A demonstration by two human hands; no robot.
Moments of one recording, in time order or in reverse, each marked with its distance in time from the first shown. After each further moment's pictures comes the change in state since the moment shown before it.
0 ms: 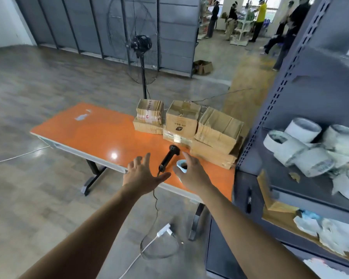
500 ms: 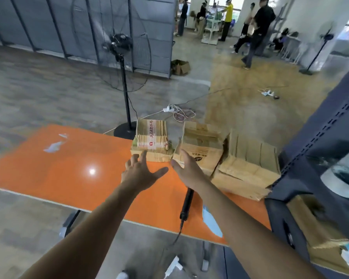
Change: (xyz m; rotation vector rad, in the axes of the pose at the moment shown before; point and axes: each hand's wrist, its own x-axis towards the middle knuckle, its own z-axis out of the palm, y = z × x) left_hand 0.271 -0.081 -0.040 -0.082 -0.069 0.096; right_hand 0.231 -0.091 0.043 0.180 0.049 0.132
